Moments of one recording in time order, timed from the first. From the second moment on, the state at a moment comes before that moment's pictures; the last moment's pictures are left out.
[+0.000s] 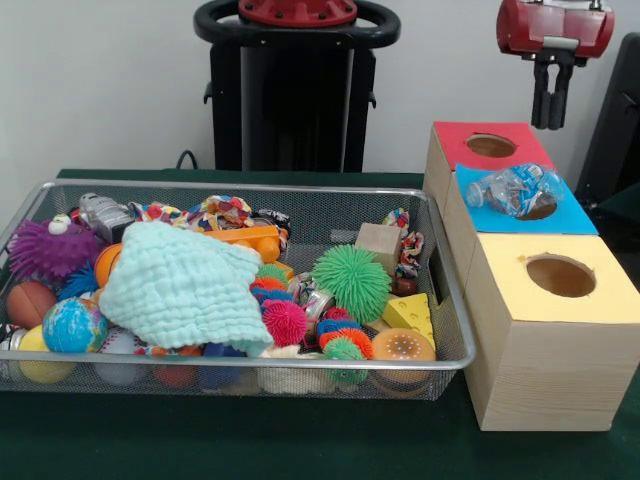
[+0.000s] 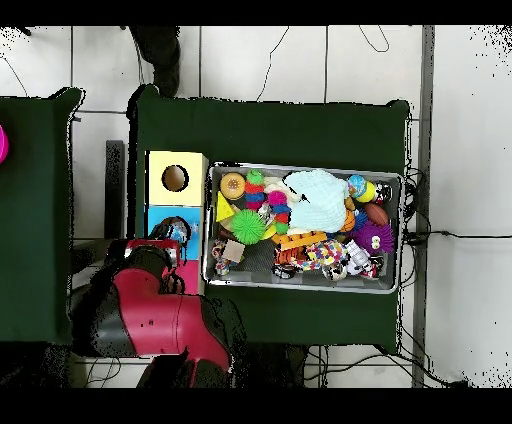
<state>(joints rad) 0.30 -0.87 -0.24 1.95 0.14 0.03 1.72</state>
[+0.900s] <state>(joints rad) 0.32 -0.74 -0.26 1.95 0.14 -0.08 1.72</state>
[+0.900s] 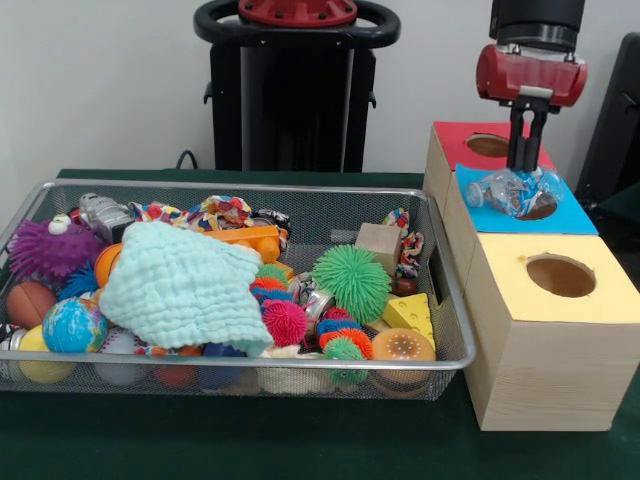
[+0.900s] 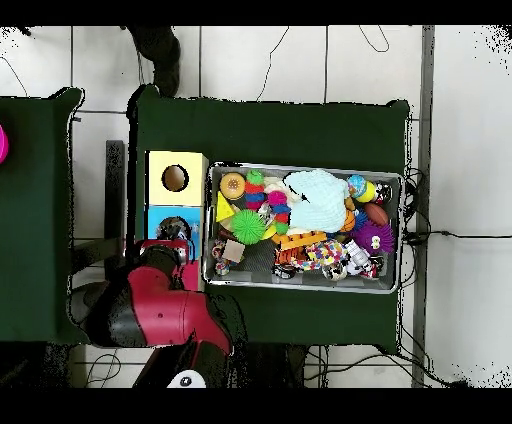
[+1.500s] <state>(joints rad) 0.31 -0.69 -0.26 1.95 0.14 -0.24 1.72</state>
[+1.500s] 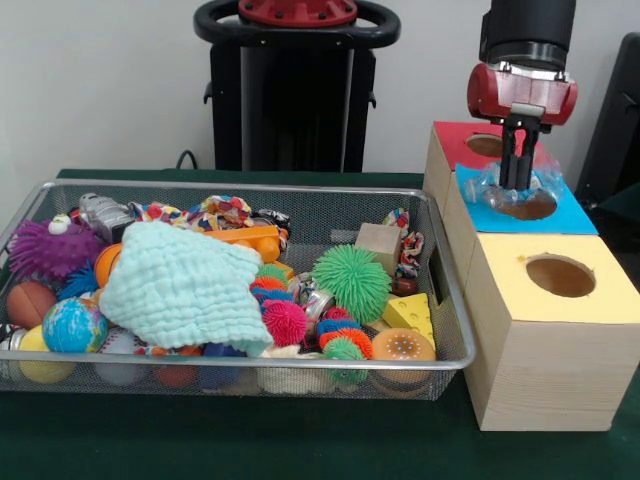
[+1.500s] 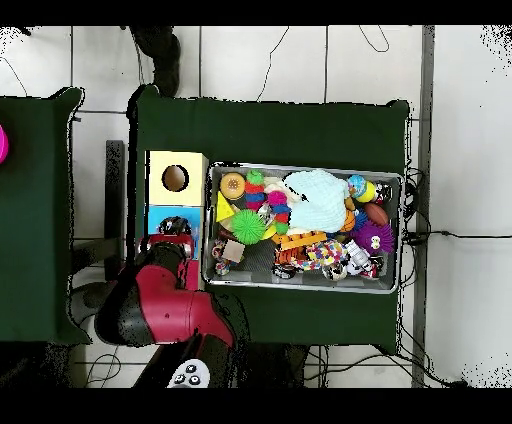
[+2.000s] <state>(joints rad) 0.29 -0.65 -0.26 1.96 0.14 -0.27 1.72</state>
